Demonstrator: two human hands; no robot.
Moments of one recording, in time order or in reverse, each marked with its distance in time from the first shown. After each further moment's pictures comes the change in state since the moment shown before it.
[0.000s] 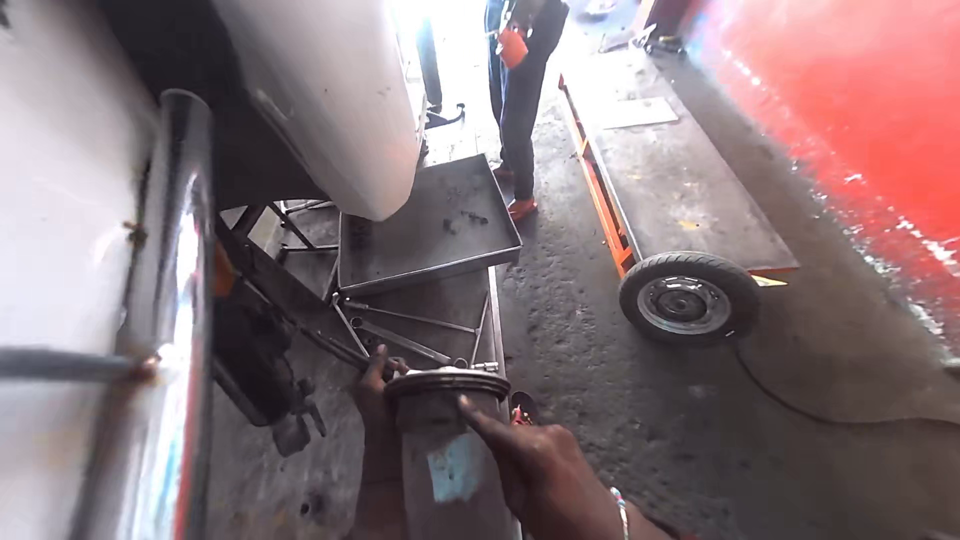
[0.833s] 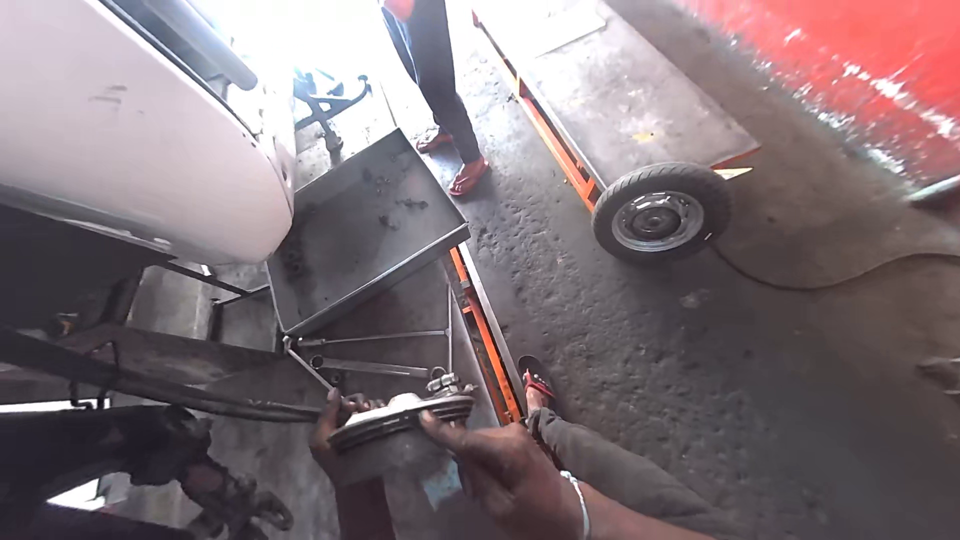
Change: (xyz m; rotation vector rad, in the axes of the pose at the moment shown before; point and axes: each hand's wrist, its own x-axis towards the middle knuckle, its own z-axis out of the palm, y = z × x) left_hand 0.028 -0.014 -0.019 -0.140 -0.238 -0.107; right_hand -0.009 0.037 0.049 0.636 0.189 0.048
